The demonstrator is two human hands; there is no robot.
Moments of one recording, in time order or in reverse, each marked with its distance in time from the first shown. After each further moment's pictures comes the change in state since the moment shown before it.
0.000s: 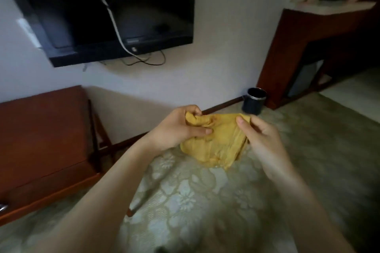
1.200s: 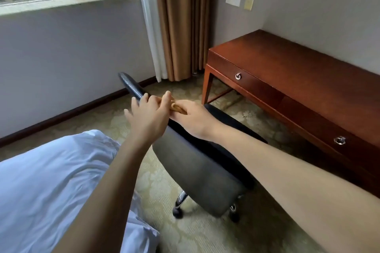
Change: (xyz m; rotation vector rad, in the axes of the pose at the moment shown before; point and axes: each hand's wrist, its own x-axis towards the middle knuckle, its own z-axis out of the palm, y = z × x) left_hand -0.866 -0.090 -0.169 0.418 1.677 -1.208; right_hand -0.665 -0.176 0.569 -0.082 -1.893 -0.693
